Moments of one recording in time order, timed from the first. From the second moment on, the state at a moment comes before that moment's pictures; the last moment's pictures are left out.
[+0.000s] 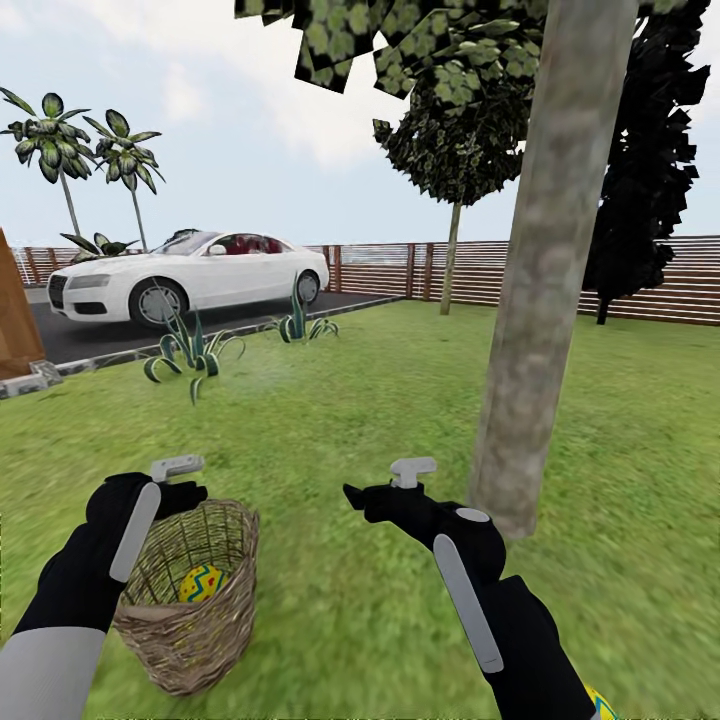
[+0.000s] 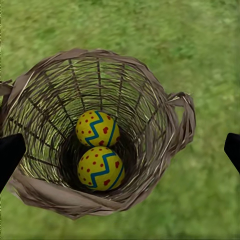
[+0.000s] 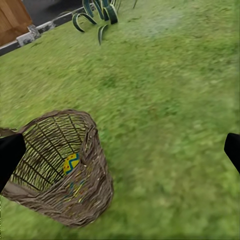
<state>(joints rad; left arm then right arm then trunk) -0.59 0.16 0.10 -1.29 0.31 1.04 0.30 -0.42 0.15 0.28 -1.56 -0.27 0.78 0.03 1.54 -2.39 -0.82</state>
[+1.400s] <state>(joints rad) -0.60 0.16 0.10 -1.28 0.31 1.04 0.29 -0.42 0.15 0.28 -1.56 -0.27 0.78 0.03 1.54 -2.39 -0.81</state>
